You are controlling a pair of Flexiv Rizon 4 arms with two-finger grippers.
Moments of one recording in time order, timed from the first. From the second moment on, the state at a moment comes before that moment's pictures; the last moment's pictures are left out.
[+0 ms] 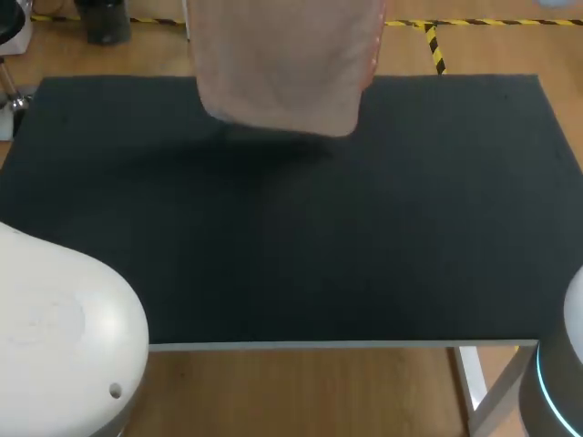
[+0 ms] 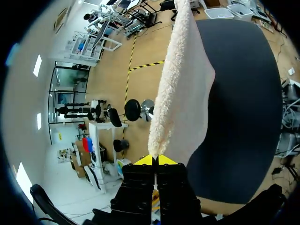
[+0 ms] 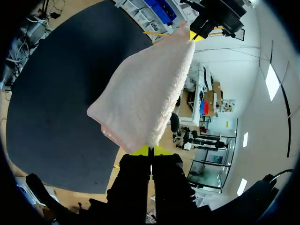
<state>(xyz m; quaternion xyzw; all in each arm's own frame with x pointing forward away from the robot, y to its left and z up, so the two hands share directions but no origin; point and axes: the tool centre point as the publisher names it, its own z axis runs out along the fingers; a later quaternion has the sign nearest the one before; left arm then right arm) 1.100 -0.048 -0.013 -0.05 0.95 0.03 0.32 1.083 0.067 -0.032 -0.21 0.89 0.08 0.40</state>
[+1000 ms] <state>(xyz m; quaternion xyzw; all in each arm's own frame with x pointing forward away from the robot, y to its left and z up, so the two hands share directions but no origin) 0.949 -0.040 -0.109 -0.09 0.97 0.00 0.21 0.964 0.105 -0.120 -0.28 0.92 0.13 0.25</state>
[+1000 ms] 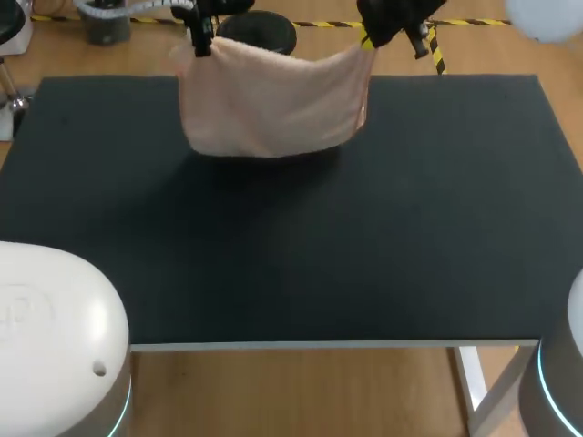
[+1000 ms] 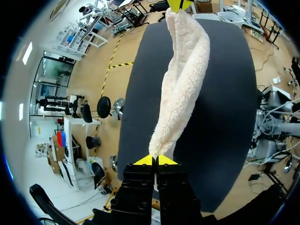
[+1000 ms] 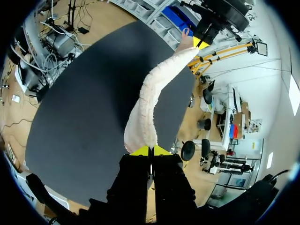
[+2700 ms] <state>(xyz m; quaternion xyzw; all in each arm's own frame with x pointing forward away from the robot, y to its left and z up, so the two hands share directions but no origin) 1.014 -0.038 -0.280 -0.12 0.99 0.01 0.00 1.039 0.107 -0.296 -0.05 0.98 0.08 0.20</state>
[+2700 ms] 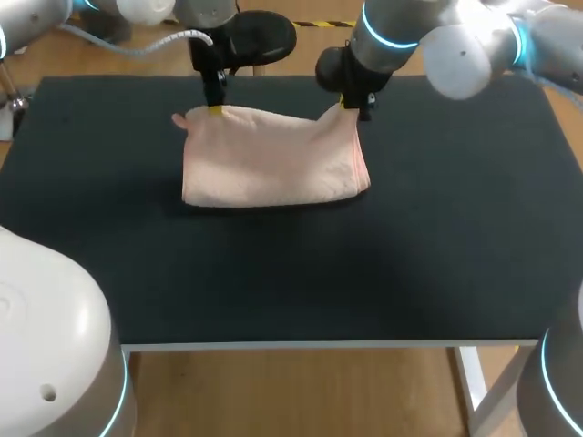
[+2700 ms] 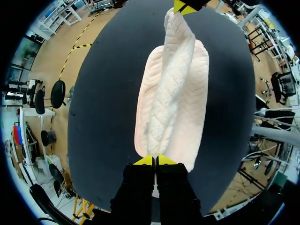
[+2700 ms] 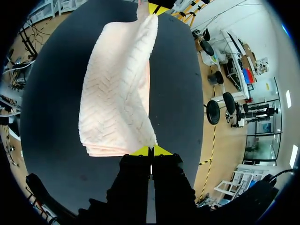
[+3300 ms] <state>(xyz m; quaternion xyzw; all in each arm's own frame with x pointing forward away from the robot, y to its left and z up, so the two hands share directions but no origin) 0.935 -0.041 -0.233 -0.15 0.99 0.00 0.03 0.955 0.103 -0.247 -0.06 0.96 0.12 0.23</state>
